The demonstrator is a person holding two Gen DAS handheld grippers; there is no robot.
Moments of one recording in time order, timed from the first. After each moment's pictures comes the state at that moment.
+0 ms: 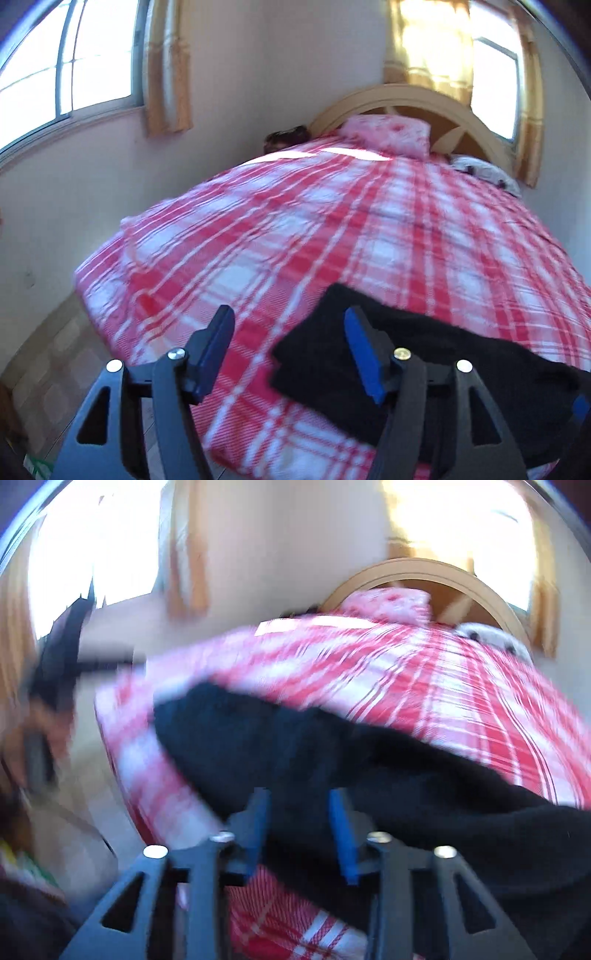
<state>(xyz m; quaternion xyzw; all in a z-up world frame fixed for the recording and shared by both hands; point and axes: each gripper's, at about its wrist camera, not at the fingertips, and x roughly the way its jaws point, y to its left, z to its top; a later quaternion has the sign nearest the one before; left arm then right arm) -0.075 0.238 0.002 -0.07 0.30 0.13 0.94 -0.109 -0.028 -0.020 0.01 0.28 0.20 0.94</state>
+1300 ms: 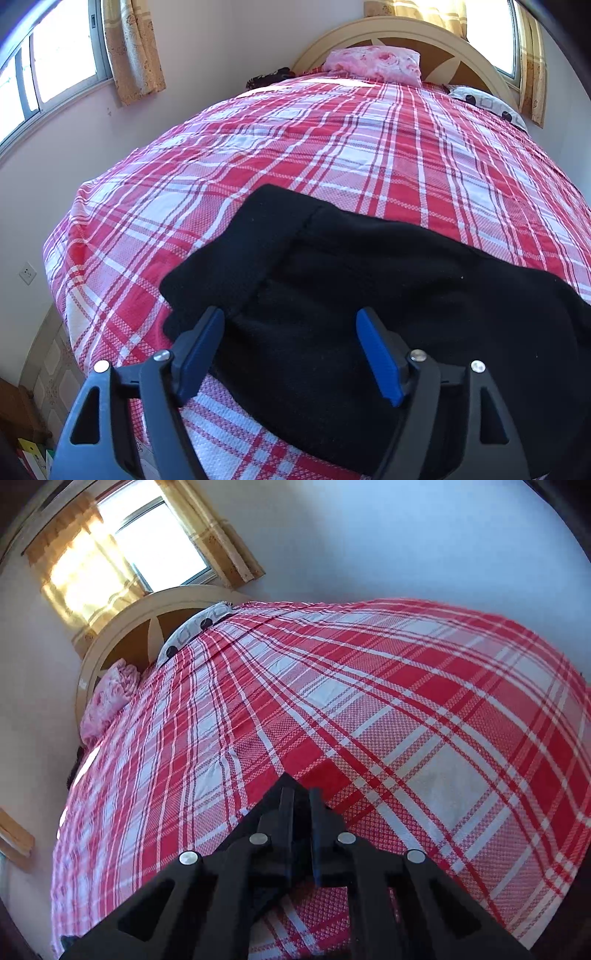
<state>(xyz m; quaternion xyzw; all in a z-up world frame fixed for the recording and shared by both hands) -0.030 0.184 -0.074 -0.03 0.42 0.14 0.90 -0.066 -0.495 -0.027 0.30 0.31 -0.22 0.87</state>
